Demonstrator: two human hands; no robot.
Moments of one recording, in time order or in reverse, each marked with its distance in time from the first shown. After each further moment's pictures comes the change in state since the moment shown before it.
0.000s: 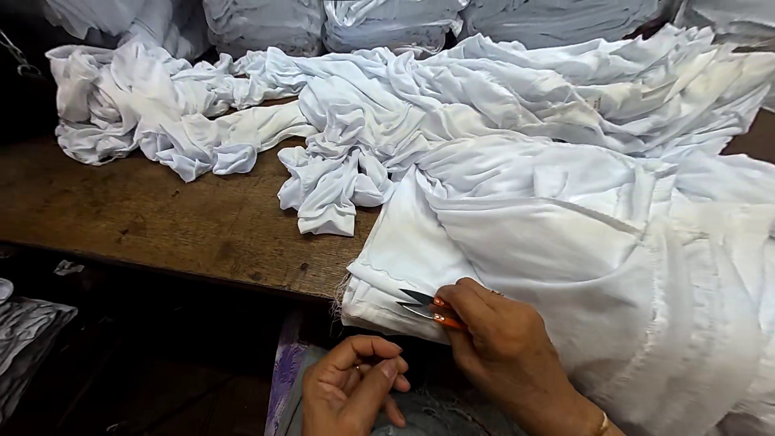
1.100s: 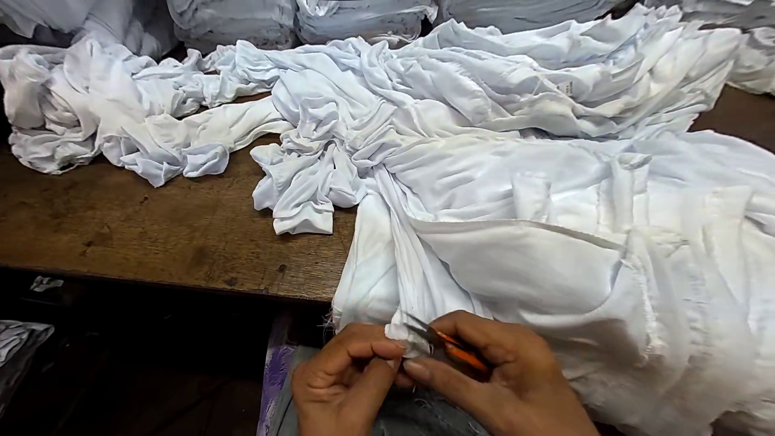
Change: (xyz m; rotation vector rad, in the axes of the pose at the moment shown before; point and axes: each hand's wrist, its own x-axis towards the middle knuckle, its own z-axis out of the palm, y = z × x) left_hand 0.013 -0.007 0.018 -0.052 0.005 0.202; right_hand -0.027 -0.028 -0.031 0.742 -0.146 0.461
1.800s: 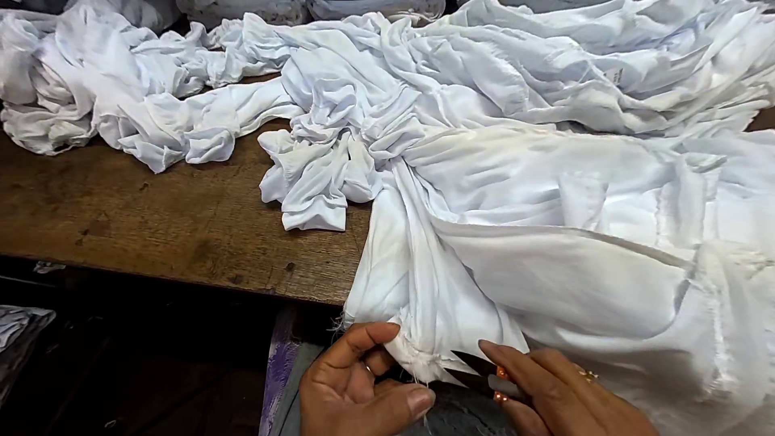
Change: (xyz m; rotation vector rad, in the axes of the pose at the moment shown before) left_hand -0.001 0.014 -0.002 -0.250 0.067 -0.269; right_hand -0.034 0.002 -0.022 -0.708 0.020 -0.209
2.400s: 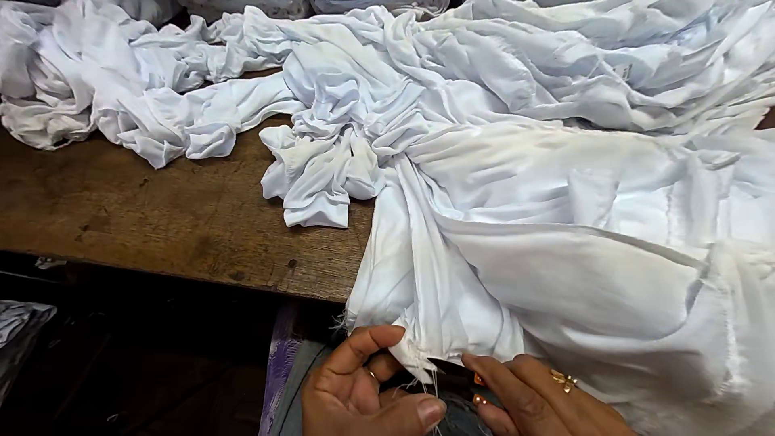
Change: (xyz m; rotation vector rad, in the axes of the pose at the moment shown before) left_hand -0.007 0.004 0.007 -0.007 0.026 -0.005; right_hand 0.004 -0.011 0.016 -0.003 0.091 -0.101
